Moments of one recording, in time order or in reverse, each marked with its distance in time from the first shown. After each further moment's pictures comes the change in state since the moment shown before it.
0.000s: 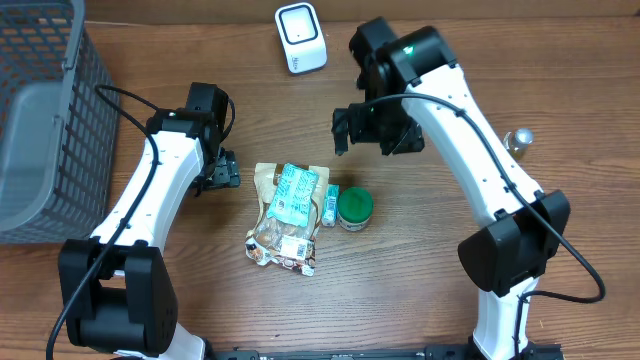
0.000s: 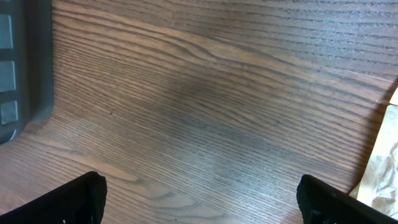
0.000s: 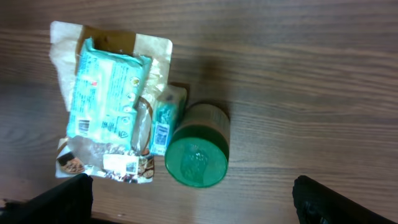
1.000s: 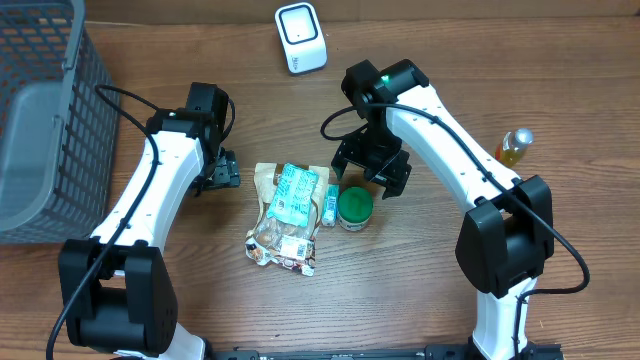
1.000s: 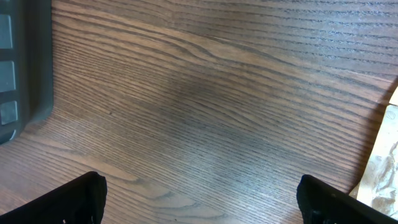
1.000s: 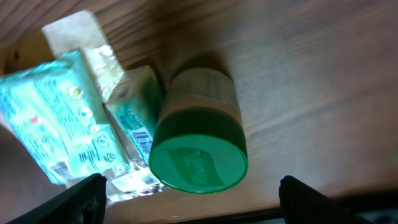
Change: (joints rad) left arm 0.000 0.000 0.000 0.000 0.000 0.000; right arm 0.015 0.000 -0.239 0.059 -0.077 0.506
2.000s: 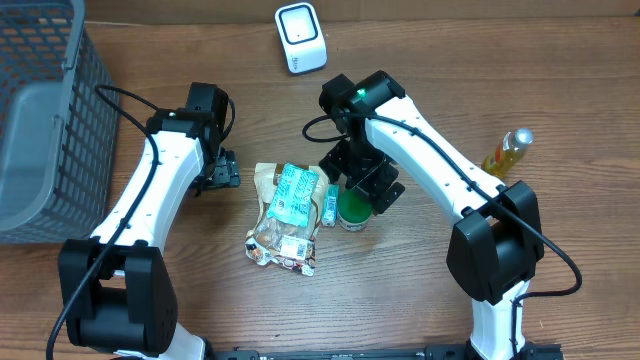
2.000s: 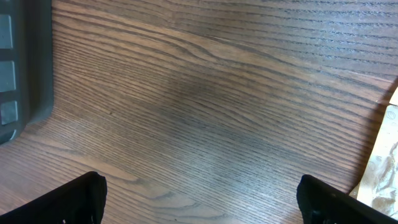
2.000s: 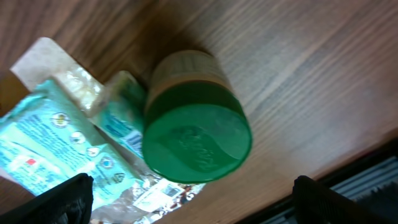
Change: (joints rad) left arm 0.000 0.000 0.000 0.000 0.000 0.000; right arm 0.092 0.000 0.000 -0.010 0.077 0.393
